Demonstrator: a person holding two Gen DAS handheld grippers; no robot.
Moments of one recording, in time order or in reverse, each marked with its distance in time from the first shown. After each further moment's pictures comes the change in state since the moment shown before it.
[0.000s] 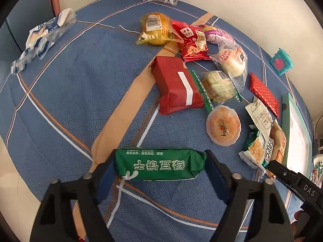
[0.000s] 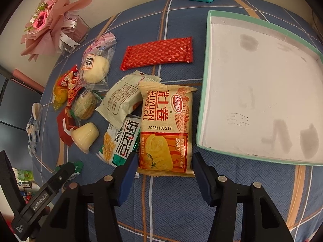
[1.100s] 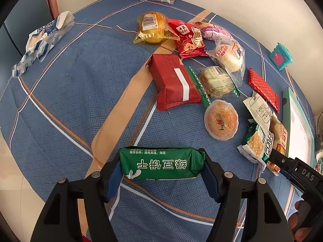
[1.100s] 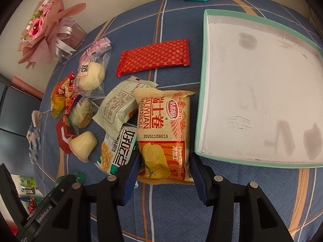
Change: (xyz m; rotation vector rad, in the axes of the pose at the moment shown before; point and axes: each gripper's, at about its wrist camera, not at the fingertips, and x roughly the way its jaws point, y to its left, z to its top) left arm 0.004 -0.004 -0.002 0.034 0.014 0.016; right arm 0.011 0.000 0.000 0.028 -0.017 -0.014
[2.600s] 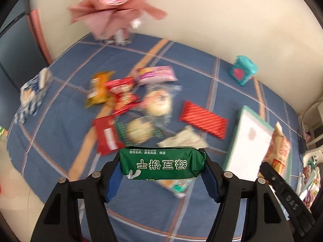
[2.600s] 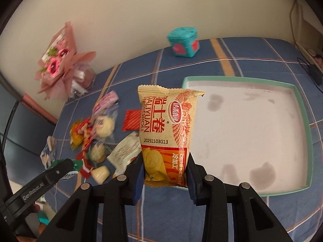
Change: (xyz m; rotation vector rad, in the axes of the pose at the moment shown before) left arm -0.083 -0.134 0.049 0.113 -0.120 -0.029; right arm -0.113 -0.049 0.037 0.038 -0.244 0.022
